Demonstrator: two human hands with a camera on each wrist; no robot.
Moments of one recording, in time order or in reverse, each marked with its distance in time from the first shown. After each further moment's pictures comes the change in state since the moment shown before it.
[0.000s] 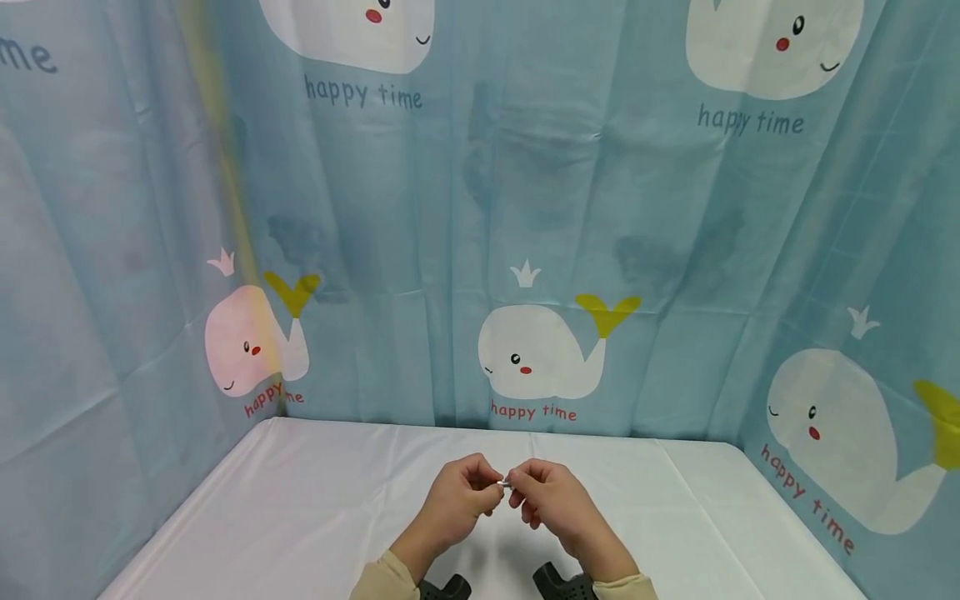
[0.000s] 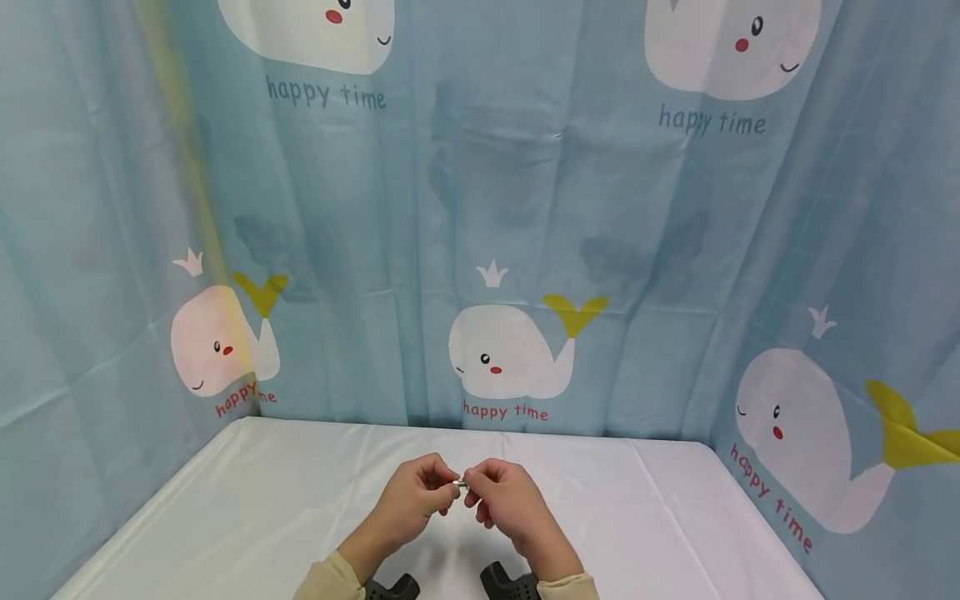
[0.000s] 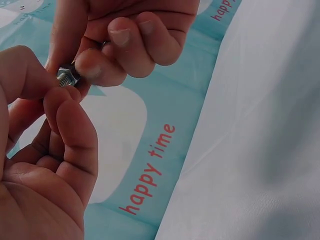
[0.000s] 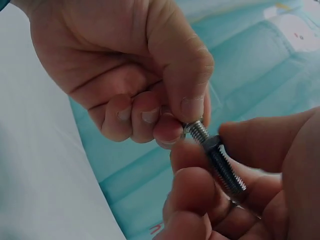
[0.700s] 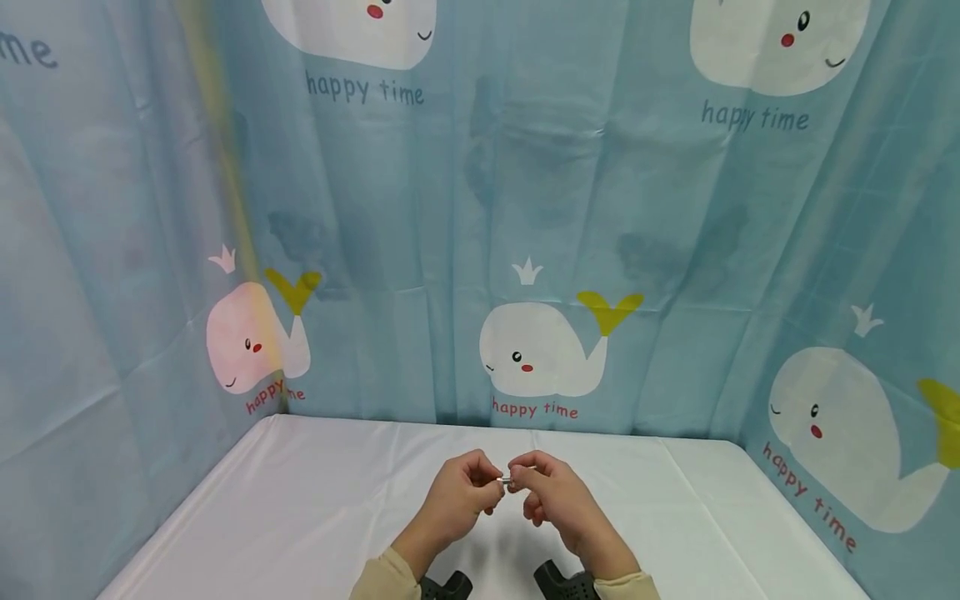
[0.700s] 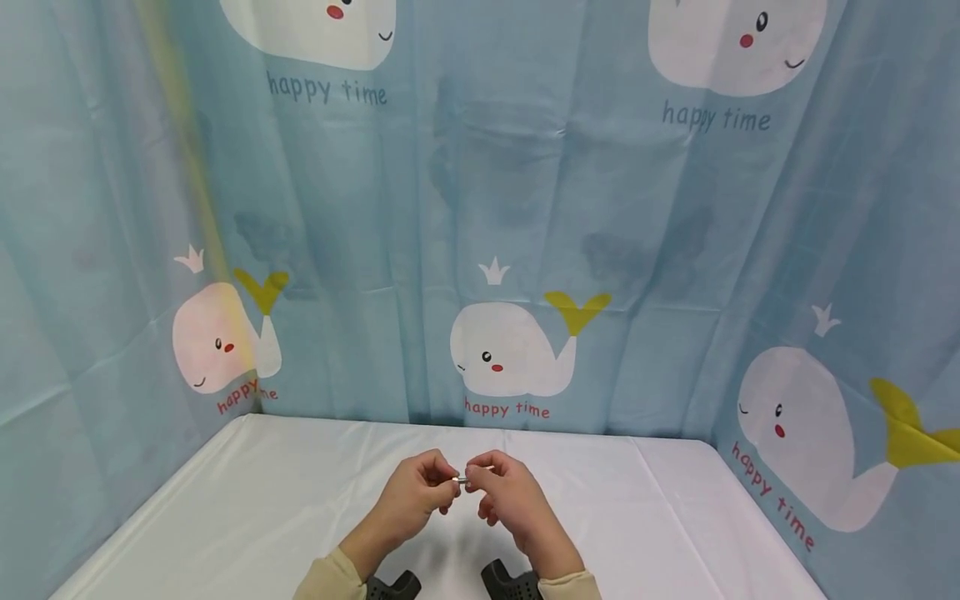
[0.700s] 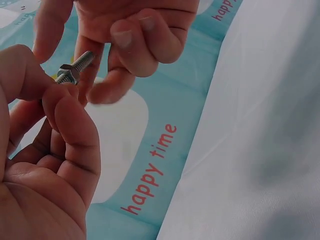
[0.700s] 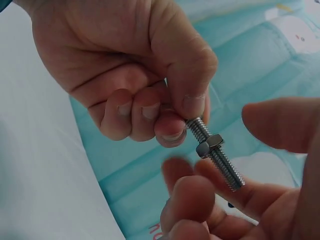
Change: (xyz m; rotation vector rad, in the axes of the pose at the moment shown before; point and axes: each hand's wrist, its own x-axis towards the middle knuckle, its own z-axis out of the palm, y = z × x) left_hand 0.000 0.001 -0.001 -0.019 -0.006 0.000; right_hand -0.001 -0.003 0.002 0.036 0.015 0.008
